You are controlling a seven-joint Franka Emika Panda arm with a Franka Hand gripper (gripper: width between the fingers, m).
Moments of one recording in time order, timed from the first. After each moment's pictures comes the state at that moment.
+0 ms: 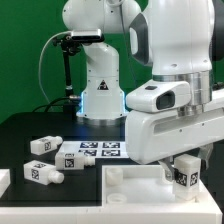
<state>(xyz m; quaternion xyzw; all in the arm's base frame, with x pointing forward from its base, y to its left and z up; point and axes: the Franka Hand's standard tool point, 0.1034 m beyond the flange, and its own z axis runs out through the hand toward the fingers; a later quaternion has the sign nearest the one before) 0.637 0.113 0.069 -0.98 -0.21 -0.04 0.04</state>
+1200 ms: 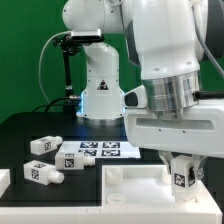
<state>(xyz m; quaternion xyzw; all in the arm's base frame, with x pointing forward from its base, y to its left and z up) 0.640 0.109 0.067 -0.91 0.41 0.01 0.10</state>
